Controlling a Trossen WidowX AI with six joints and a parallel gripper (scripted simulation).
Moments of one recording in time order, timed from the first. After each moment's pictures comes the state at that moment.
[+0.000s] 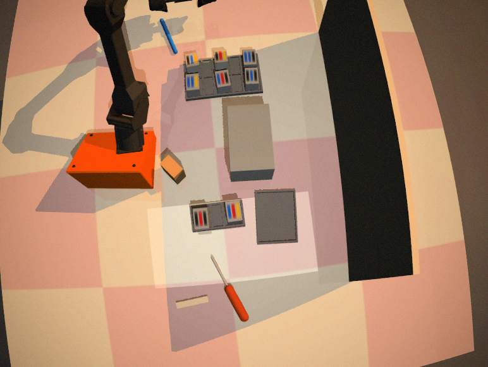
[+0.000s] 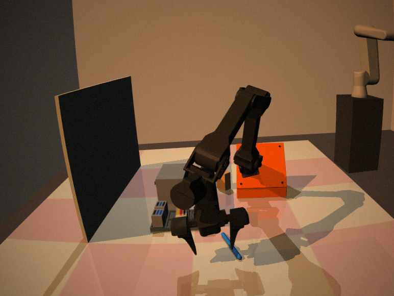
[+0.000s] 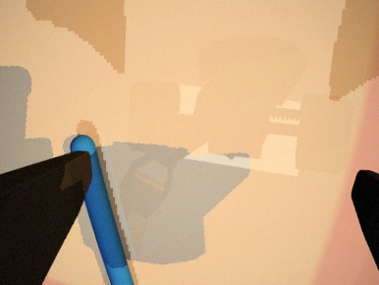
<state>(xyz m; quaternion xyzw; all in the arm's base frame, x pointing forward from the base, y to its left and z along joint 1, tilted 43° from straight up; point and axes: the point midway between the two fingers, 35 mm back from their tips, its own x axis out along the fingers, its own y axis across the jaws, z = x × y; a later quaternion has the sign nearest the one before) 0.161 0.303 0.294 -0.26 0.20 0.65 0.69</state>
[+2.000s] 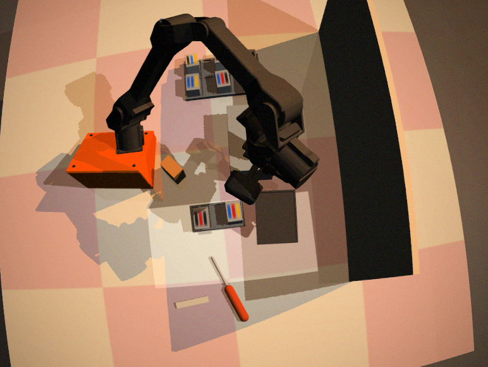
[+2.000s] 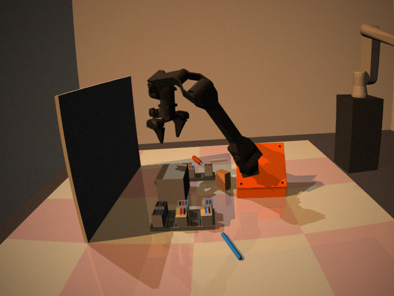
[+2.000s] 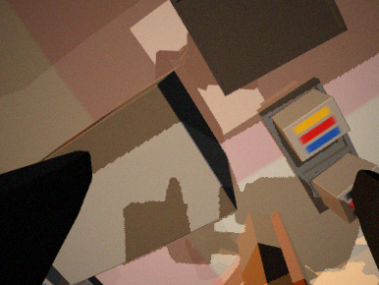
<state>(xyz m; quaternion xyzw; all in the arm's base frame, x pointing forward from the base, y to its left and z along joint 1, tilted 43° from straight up) 0.271 -0.209 0.047 0.49 0.64 -0.01 0.60</state>
